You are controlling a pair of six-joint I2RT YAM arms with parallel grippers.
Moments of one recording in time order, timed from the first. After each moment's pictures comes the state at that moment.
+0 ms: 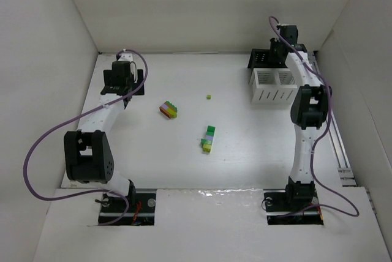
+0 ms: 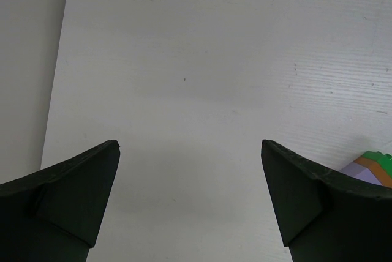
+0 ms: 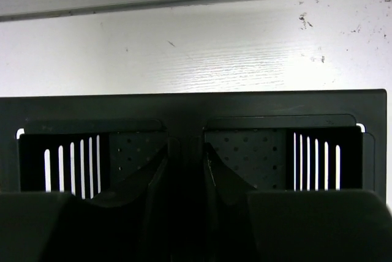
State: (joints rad) left arm -0.05 1.52 1.12 -0.26 -0.28 0.02; right arm -0.01 2.37 2.23 -0.58 0.04 0.08
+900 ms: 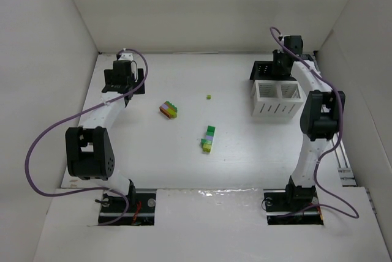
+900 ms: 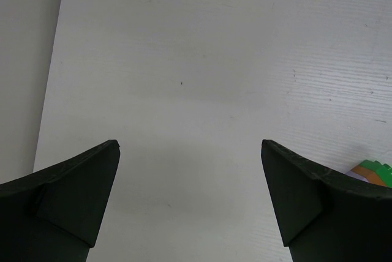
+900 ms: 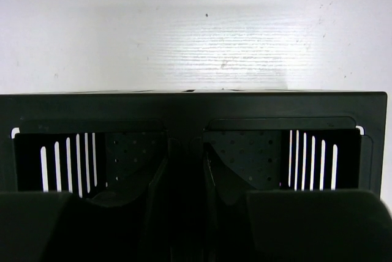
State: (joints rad) left arm -0.05 1.56 1.14 -0.25 -0.29 0.00; right arm -0.01 2.08 1.79 -0.50 0.01 0.02
